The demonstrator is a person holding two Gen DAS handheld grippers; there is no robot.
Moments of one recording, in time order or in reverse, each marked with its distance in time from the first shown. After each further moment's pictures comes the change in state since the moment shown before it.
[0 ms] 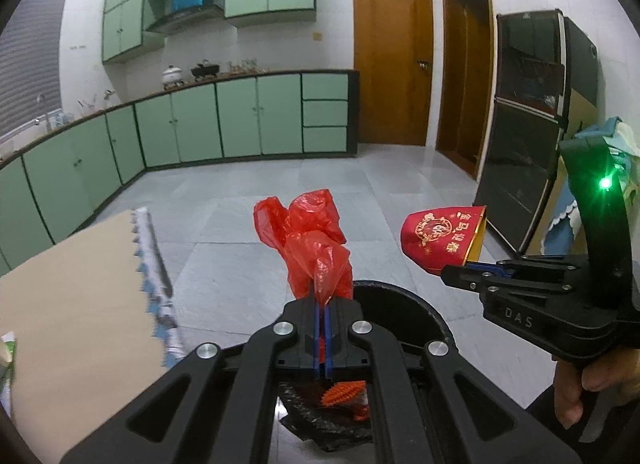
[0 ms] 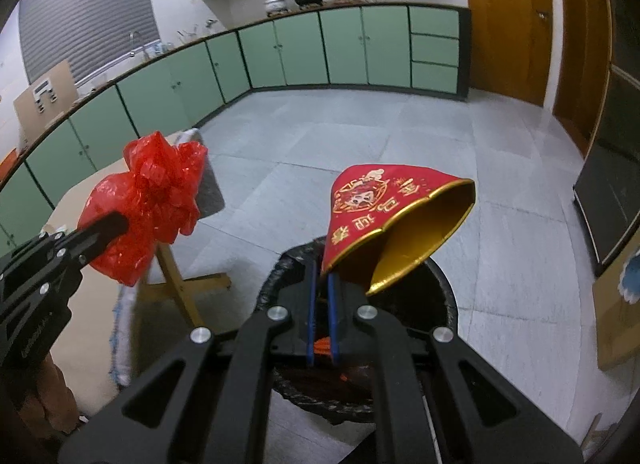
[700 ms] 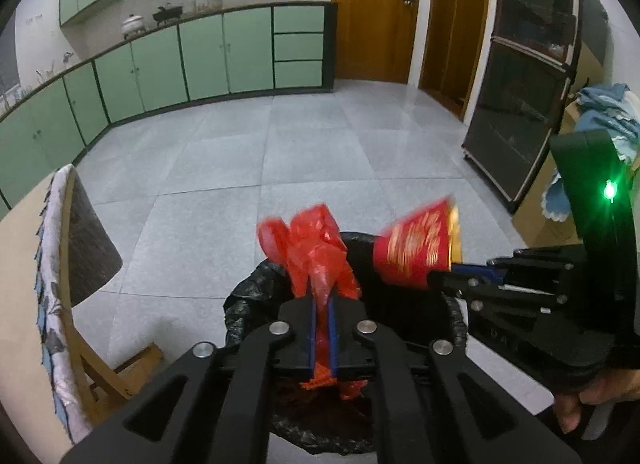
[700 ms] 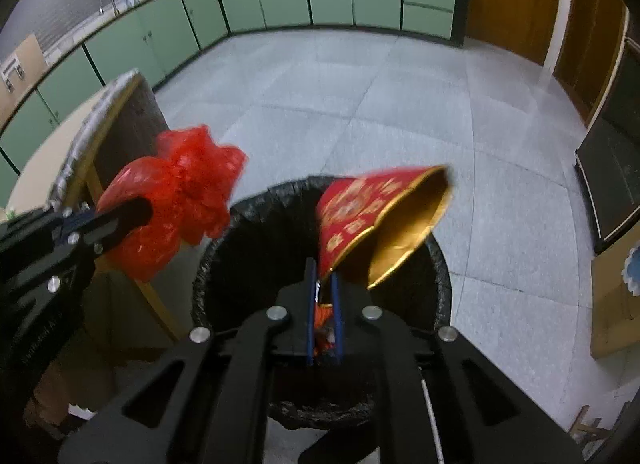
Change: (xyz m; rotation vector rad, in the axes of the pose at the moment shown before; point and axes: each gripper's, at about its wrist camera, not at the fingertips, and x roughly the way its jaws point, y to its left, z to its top) left arm 0.128 -0.020 -0.010 0.034 0.240 -0.078; right arm 0.104 -0.030 -0.003 -0.008 0.241 -0.046
